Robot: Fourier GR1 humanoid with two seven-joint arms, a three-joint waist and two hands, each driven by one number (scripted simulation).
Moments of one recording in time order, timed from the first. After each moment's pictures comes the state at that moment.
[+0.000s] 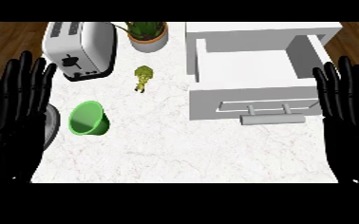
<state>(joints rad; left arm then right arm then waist) -0.03 0.09 -0.01 -2.10 -0.03 0.01 -0.01 0.00 -0.07 0.02 -2.10 -0.03 0.00 -0.03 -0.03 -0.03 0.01</state>
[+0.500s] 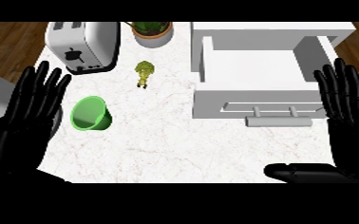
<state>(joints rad) 0.02 0.13 0.05 -2.02 0.28 -0.17 0.02 0.02 -0.12 0.00 -2.07 0.02 0.02 -0.01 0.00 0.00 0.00</state>
